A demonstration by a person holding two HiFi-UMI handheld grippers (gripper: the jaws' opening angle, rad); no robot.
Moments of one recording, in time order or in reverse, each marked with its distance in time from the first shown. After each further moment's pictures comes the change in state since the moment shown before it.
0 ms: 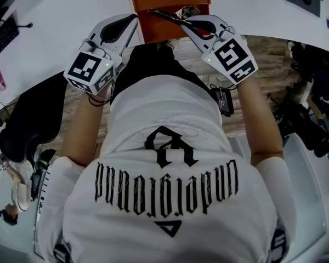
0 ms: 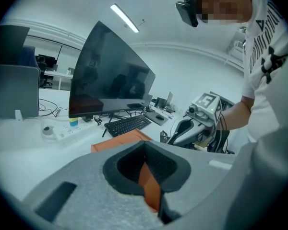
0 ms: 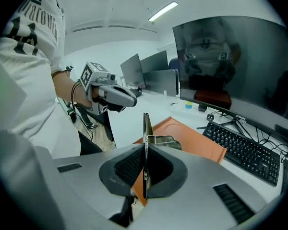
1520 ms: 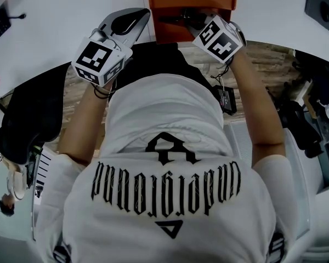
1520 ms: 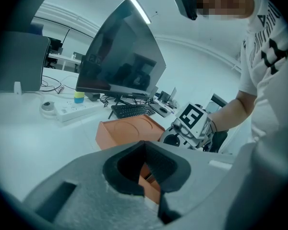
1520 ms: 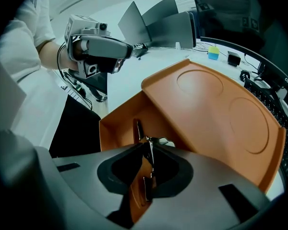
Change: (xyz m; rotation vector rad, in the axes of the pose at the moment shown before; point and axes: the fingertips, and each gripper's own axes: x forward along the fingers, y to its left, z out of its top) left arm 0.024 0.043 -0.048 -0.137 0.105 -0.025; right arm 0.105 -0.011 -0.090 -0.008 0.438 0.192
